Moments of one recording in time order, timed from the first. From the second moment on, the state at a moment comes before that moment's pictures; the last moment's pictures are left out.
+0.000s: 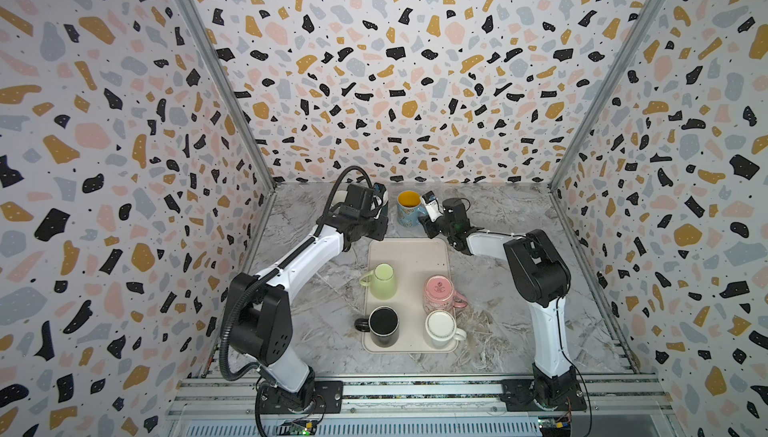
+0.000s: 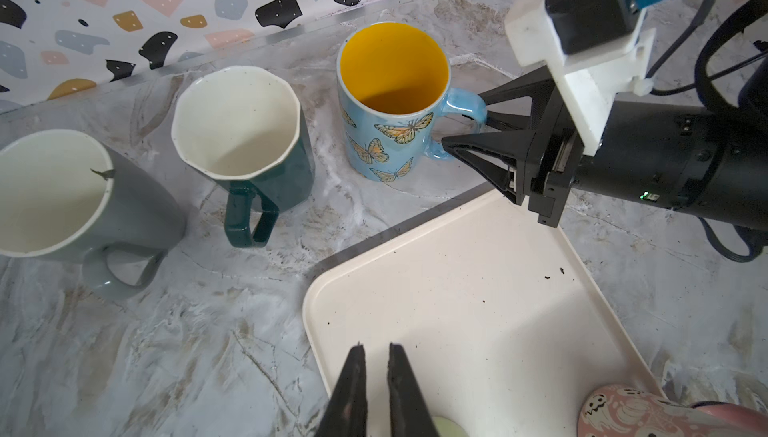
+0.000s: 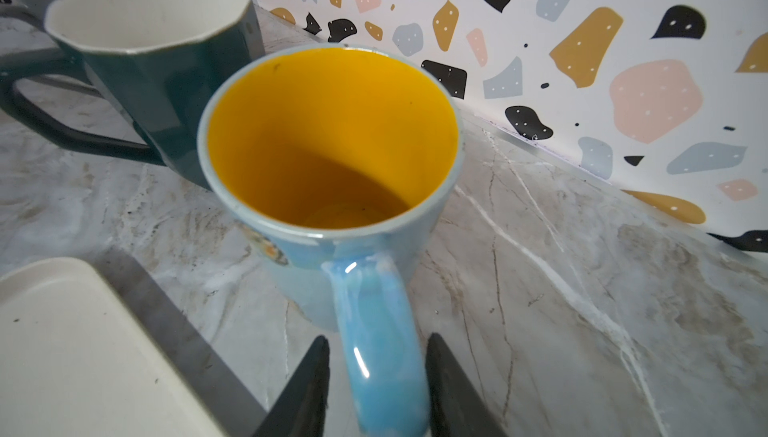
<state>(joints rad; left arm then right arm) -0.41 1.63 1.32 -0.47 0.10 -0.01 0.48 2.16 1.37 0.32 -0.15 -0.15</state>
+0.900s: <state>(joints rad) -0.41 1.35 1.22 -0.36 0.10 -0.13 0.54 1.37 1.19 -0.24 -0.17 0.16</state>
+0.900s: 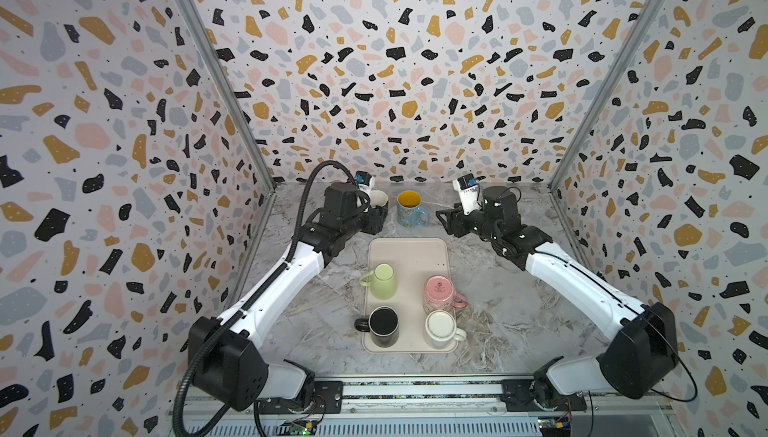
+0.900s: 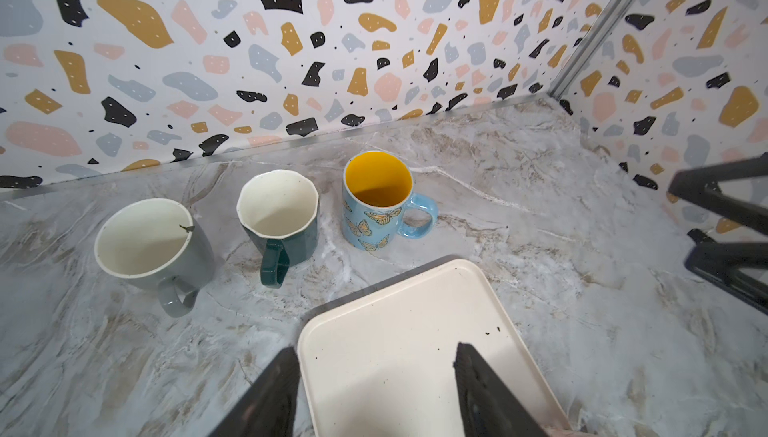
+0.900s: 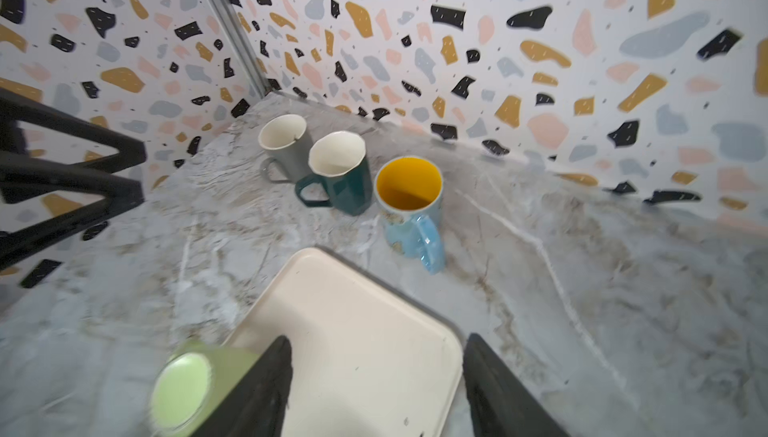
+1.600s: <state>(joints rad) -0.41 1.20 1.10 -0.28 0.08 -0.20 0.57 0.96 0.70 -0.38 -0.26 0.84</state>
